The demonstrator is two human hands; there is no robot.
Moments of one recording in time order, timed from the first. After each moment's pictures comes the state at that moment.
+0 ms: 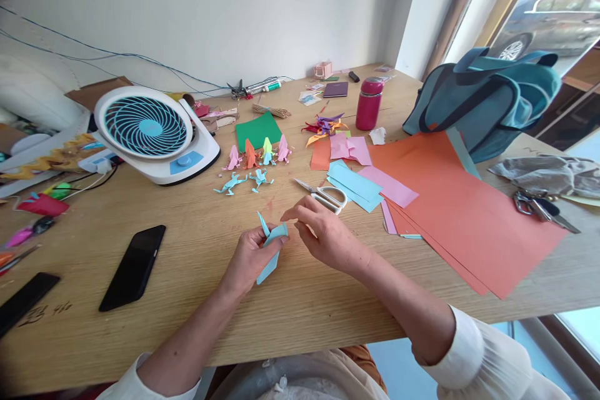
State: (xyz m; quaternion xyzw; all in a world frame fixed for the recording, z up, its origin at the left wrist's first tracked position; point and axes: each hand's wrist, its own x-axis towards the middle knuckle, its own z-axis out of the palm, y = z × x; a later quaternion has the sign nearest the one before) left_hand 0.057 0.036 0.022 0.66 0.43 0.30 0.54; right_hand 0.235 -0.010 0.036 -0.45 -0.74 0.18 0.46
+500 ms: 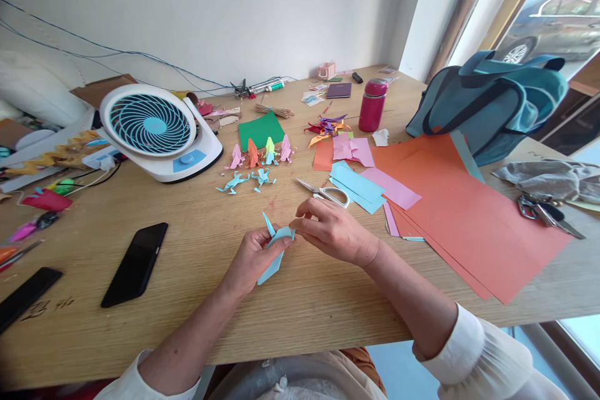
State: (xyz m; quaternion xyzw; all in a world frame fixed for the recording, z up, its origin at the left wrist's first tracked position) left_hand 0.056 0.034 0.029 0.66 0.40 0.28 0.57; right_hand 0.257 -0.004 0.038 -0.40 -0.84 -0.04 0.35
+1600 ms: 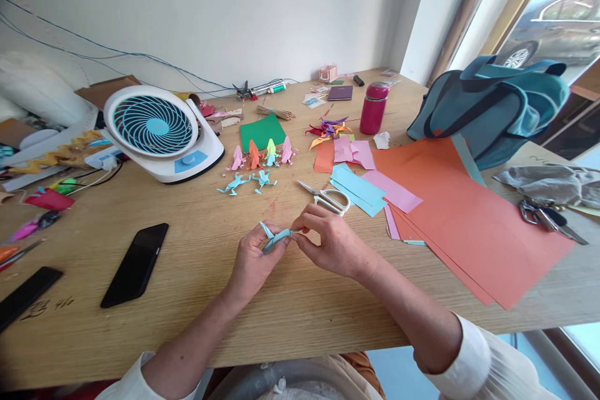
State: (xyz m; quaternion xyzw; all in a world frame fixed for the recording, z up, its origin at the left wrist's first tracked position) left_hand 0.057 0.032 0.022 0.79 0.36 0.37 0.32; right_hand 0.238 -0.014 0.041 -0.46 -0.75 0.17 0.44
